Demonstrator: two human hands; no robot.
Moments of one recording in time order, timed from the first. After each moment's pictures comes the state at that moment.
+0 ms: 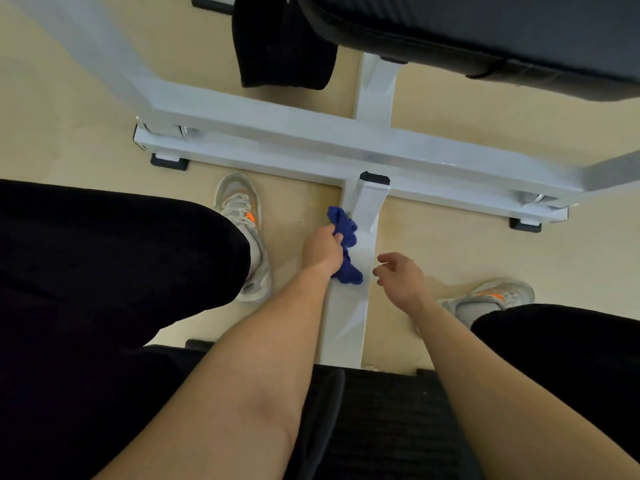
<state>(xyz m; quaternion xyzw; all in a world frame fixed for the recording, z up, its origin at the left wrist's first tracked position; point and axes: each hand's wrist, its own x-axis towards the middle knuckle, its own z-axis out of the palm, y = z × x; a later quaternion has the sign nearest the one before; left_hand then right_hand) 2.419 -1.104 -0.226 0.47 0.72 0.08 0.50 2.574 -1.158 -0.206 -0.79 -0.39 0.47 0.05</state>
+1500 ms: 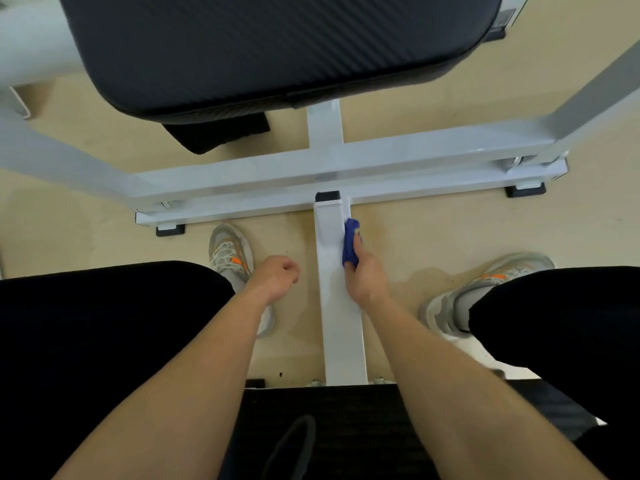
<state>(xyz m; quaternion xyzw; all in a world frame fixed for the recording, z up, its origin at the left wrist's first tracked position) 2.385 -1.093 -0.170 0.54 0.69 -0.09 0.47 2.565 -1.143 -0.233 -0.73 -0.41 0.51 0.20</state>
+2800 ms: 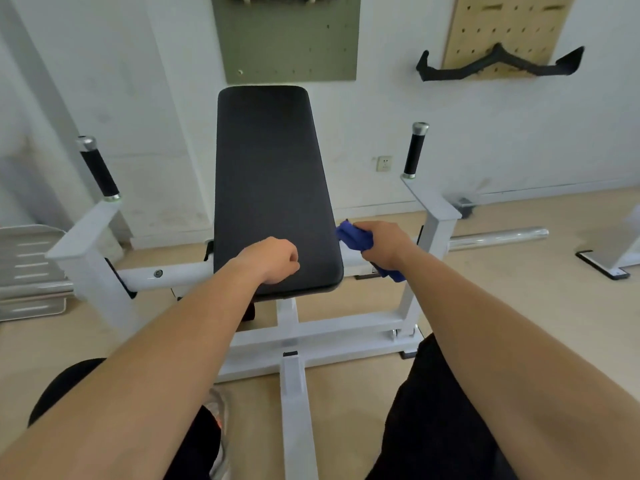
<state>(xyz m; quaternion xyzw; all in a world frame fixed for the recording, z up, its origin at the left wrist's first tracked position) 2.466 -1.082 0.252 0.87 0.49 -0.02 0.09 2.695 -1.158 0.265 -0.72 -0.62 0.20 0.24</state>
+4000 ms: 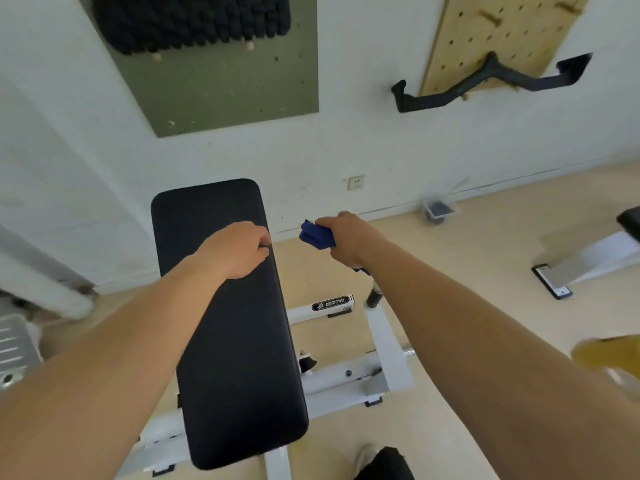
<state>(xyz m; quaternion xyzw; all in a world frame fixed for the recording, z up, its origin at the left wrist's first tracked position) 2.646 -0.754 0.642 0.87 0.47 -0.08 0.12 2.868 -0.819 0.624 -0.71 -0.66 0.22 0.06</state>
